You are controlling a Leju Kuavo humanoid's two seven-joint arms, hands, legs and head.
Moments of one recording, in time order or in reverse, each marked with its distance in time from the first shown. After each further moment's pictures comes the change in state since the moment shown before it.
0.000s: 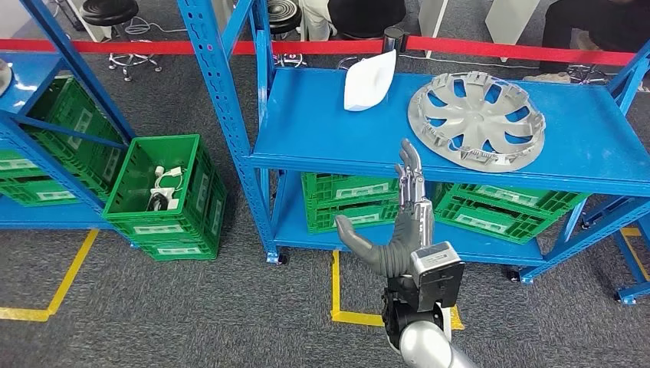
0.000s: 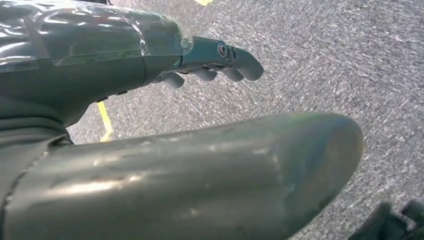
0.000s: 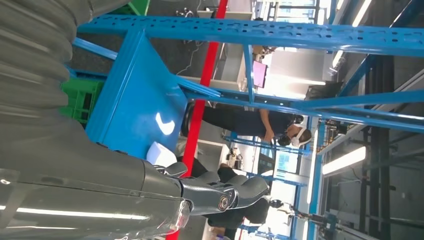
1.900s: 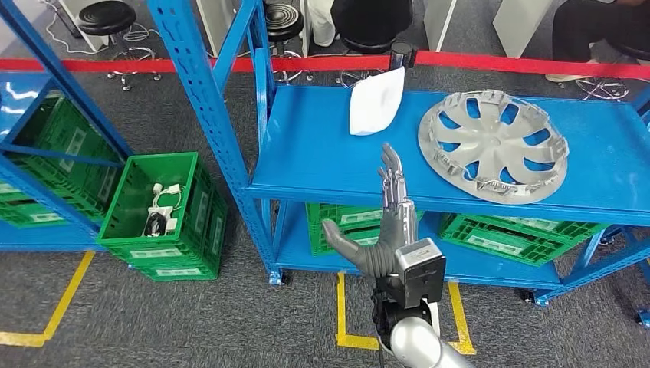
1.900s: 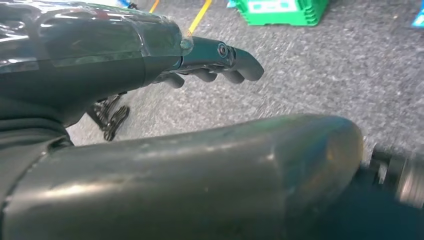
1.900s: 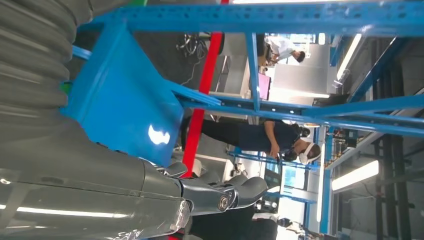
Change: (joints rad) left arm 0.012 0.002 -0.180 -0.002 -0.071 0.006 0.009; right arm -0.042 0.002 0.059 0.067 -0.073 0.000 -0.035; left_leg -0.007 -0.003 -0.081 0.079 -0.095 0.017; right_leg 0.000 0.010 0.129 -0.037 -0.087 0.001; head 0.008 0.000
